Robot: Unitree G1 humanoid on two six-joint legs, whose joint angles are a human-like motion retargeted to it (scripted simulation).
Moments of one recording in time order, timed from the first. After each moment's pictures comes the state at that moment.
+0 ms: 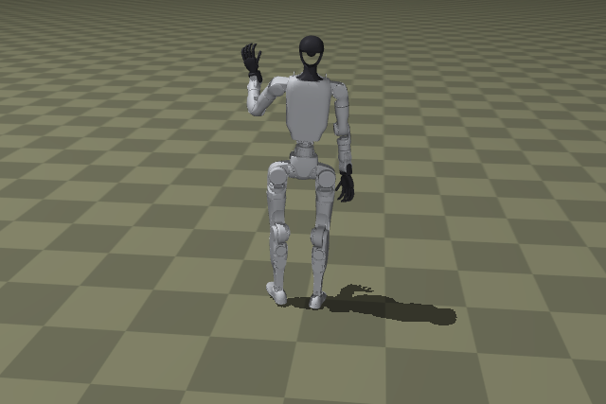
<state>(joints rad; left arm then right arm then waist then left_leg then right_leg) -0.39 0.58 0.29 -0.08 0.43 -0.34 0.94 0.02 -0.14 0.15 1.62 -0.61 -0.03 -0.07 -0.08 -0.03 -0.04 0.03 -0.03 0.29 0.02 -0.08 -0.02 0.09 -0.08 -0.31 0.02 0.02 0.03</state>
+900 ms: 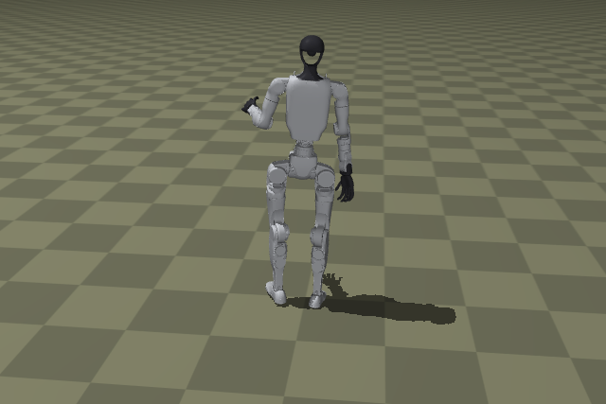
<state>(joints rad) 0.03 0.29 0.26 -0.03 0.39 0.09 0.04 0.01 -0.15 0.13 1.61 -0.62 -0.03 -0.05 -0.06 -0.02 -0.02 0.03 -0.03 0.29 0.02 -0.08 -0.02 0.07 -0.09 -0.30 0.03 0.02 0.03</state>
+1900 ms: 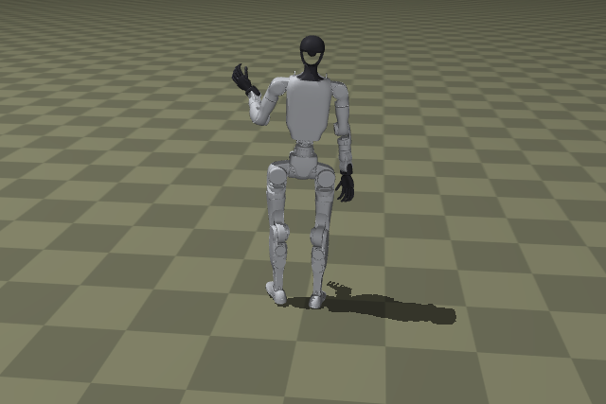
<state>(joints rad) -0.10 0.40 0.31 -0.14 0.04 -0.27 0.85 0.02 -0.15 0.12 1.60 -0.62 -0.03 -0.04 -0.07 -0.02 -0.04 0.02 -0.03 0.28 0.02 -0.08 -0.02 0.08 -0.09 -0.32 0.02 0.02 0.03</state>
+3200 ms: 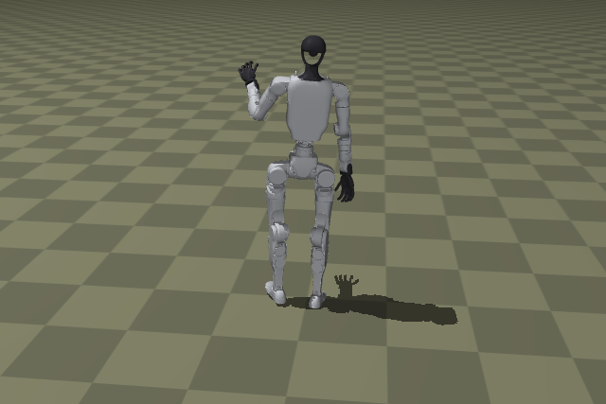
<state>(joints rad) -0.27 0.48 0.28 -0.12 0.46 0.08 0.31 0.02 -0.16 0.14 1.60 -0.65 -0.03 -0.05 -0.06 -0.01 -0.03 0.02 -0.04 0.26 0.03 -0.08 -0.02 0.09 -0.10 -0.34 0.02 0.02 0.04</state>
